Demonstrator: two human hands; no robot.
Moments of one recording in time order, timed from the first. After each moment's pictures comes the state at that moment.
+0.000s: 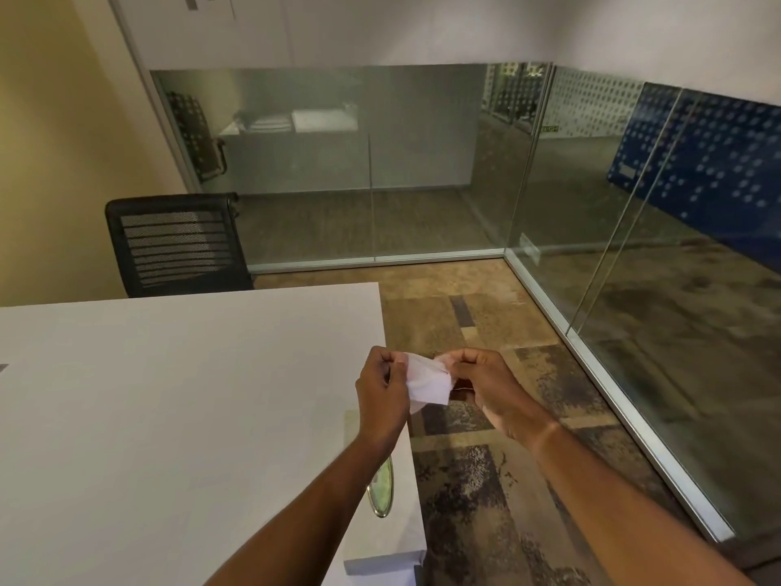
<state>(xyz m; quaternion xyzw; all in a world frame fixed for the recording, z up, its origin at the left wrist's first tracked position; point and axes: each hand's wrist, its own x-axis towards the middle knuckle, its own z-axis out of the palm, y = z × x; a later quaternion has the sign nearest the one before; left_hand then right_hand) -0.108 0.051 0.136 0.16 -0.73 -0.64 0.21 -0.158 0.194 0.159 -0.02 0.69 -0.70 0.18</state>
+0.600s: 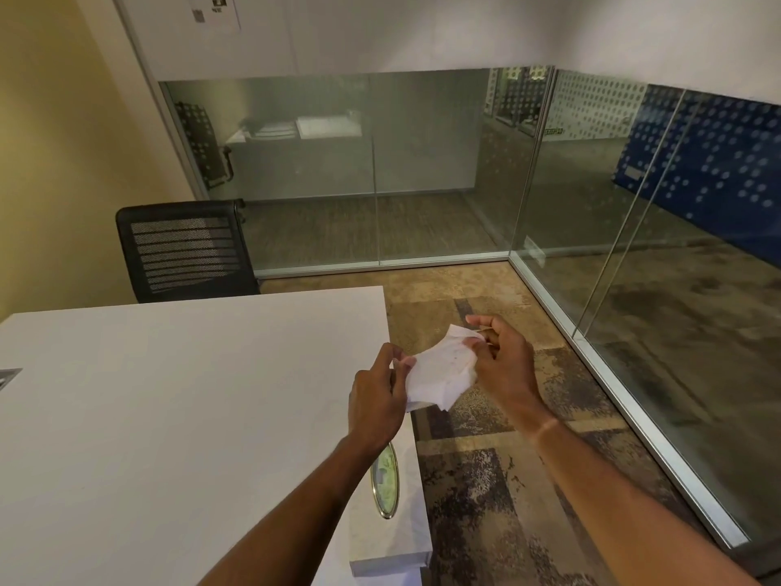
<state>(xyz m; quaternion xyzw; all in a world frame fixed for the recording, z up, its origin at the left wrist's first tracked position) -0.100 0.028 0.136 0.03 -0.87 -0.43 0.22 -0.163 0.199 0.169 -0.07 0.80 -0.59 -0.11</state>
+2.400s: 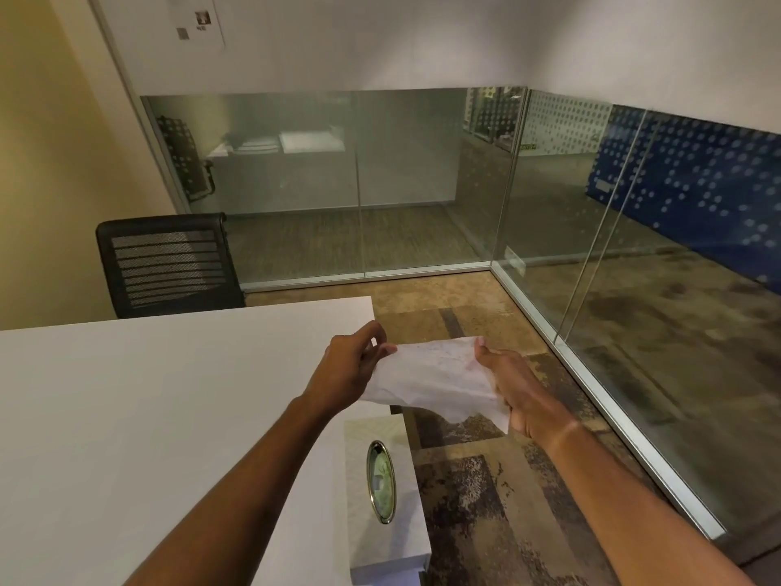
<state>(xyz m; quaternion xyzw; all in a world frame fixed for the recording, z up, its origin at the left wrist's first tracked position) -0.113 -0.023 0.195 -0.09 -0.92 -0.35 0.15 -0.147 0.219 0.186 0.04 0.72 -0.68 0.17</state>
